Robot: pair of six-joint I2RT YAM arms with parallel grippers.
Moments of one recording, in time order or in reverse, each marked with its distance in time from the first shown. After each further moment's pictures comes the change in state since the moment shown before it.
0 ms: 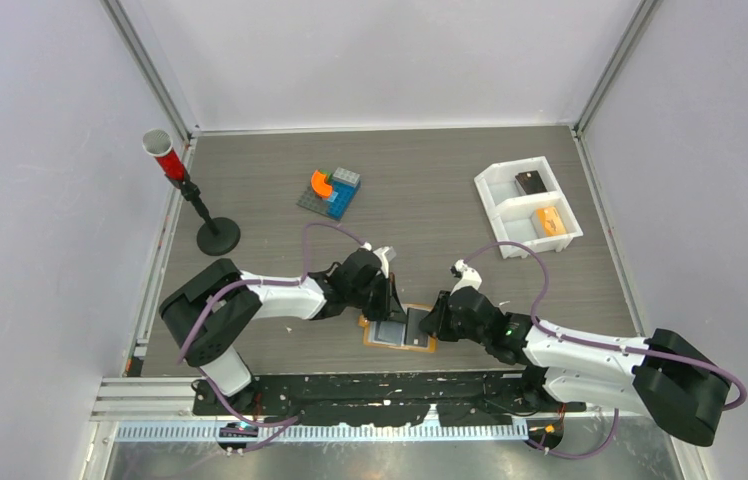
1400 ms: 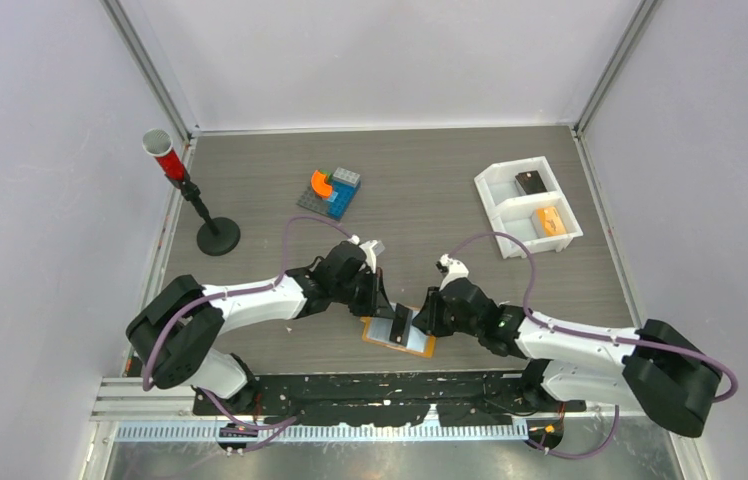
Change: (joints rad) left arm 0.058 -0.182 -0.020 -0.169 0.015 0.092; right arm -0.018 0.037 0.066 -0.008 -0.075 -0.146
